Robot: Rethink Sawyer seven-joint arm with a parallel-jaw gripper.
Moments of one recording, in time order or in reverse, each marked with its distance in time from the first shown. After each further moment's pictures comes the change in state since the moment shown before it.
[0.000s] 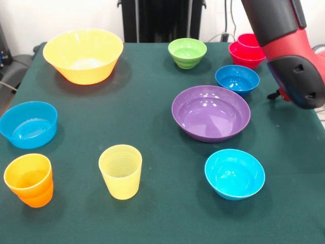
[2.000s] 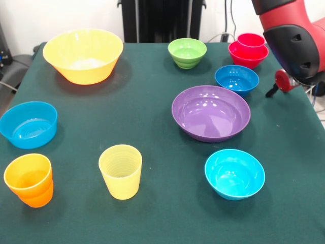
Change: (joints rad) arm -0.003 -0.148 -0.052 0.282 0.001 -0.332 0.000
